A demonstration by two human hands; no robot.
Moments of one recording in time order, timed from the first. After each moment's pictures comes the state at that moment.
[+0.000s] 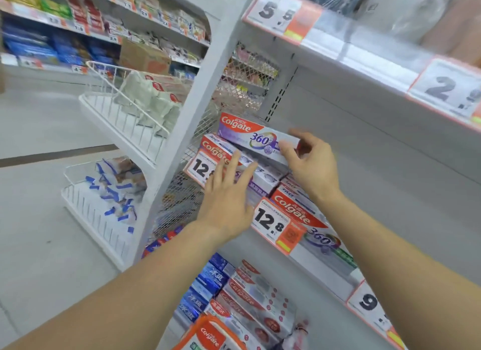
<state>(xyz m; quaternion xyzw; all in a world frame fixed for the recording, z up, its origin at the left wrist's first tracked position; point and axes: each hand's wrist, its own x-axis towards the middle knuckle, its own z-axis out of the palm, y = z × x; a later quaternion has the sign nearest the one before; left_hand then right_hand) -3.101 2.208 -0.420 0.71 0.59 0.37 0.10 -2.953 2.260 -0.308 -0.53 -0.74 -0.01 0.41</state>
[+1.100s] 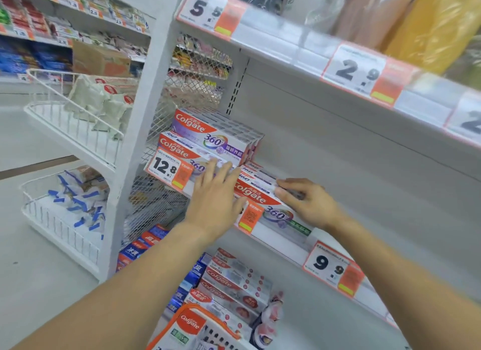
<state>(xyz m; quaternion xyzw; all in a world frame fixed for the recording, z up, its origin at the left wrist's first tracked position) -3.057 2.192 -0.405 0.76 0.55 0.35 0.06 -2.837 2.187 -0.328 -0.62 -0.76 0.06 0.18</state>
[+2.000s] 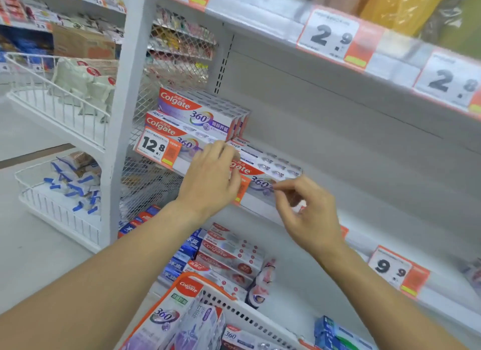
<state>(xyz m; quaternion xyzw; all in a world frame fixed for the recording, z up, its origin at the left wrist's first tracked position) -3.046 2.165 -0.398 0.76 0.44 0.48 -0.02 -2.853 2.087 -0.366 -0.50 -0.75 -0.07 0.43</state>
